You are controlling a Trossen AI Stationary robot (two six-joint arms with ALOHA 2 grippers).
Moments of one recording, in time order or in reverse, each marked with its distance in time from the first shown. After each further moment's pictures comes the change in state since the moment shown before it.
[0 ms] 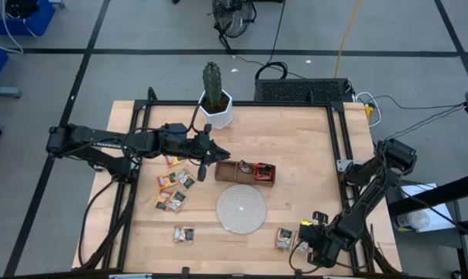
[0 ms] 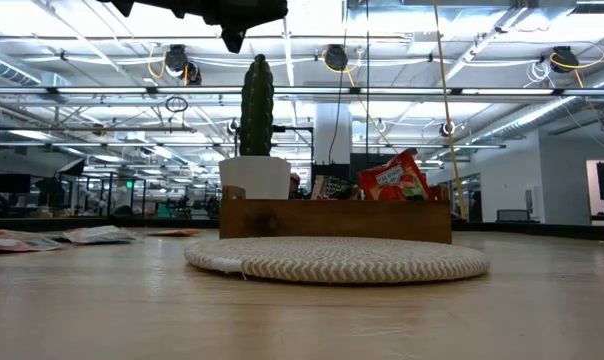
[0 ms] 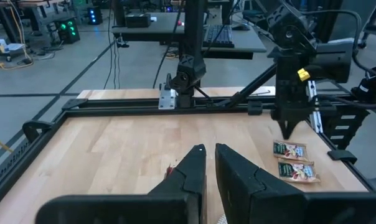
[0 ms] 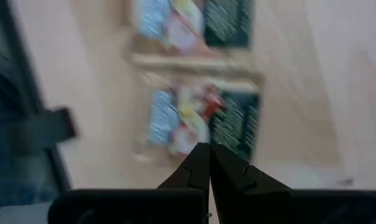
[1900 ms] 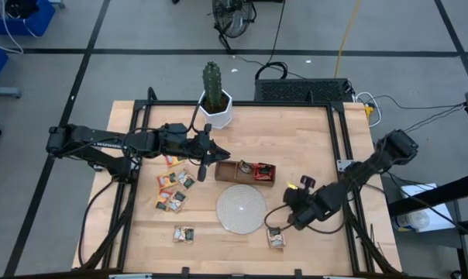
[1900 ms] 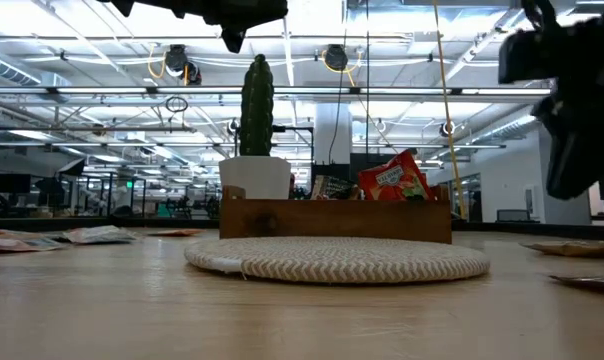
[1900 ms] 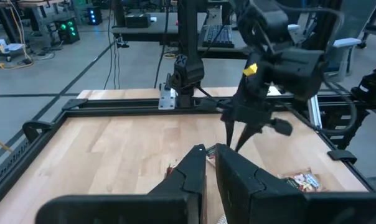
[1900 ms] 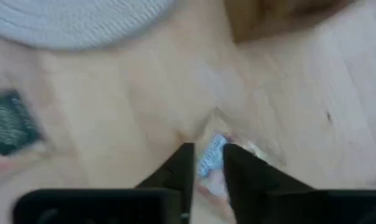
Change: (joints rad) left arm 0.000 0.000 0.000 0.000 0.000 0.000; right arm -0.367 -0.110 -0.038 -0.193 0.269 -0.353
